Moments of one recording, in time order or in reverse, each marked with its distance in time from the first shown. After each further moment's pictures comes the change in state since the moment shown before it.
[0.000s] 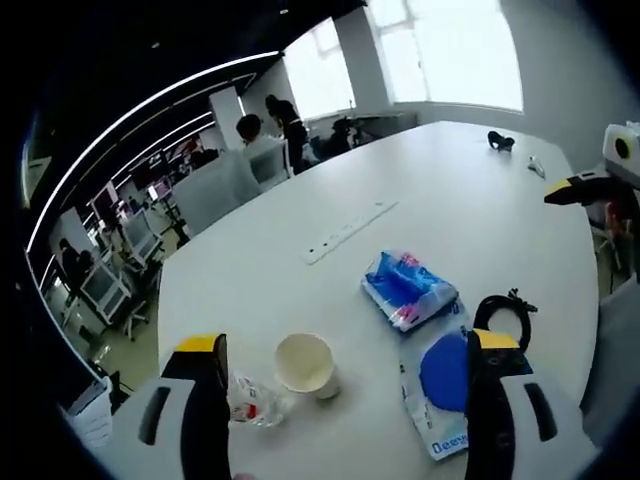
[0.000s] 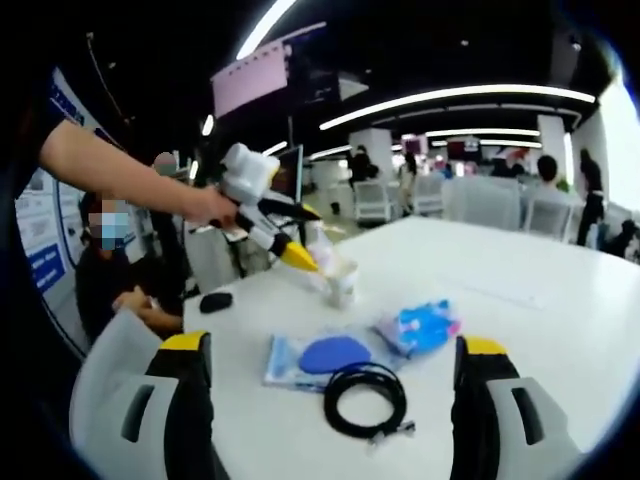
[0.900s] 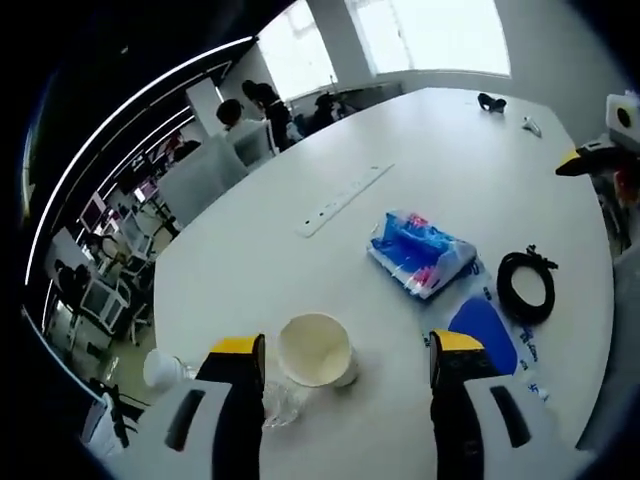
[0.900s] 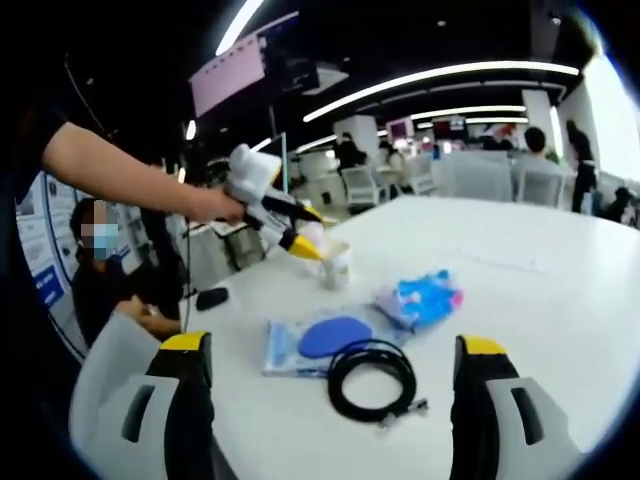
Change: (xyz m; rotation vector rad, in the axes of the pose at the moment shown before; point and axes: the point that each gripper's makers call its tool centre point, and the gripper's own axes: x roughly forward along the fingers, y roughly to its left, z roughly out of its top) left arm 0.029 0.010 -0.034 0.094 0.126 -0.029; right arm 0.008 -0.005 -0.030 0.098 0.044 -0.021
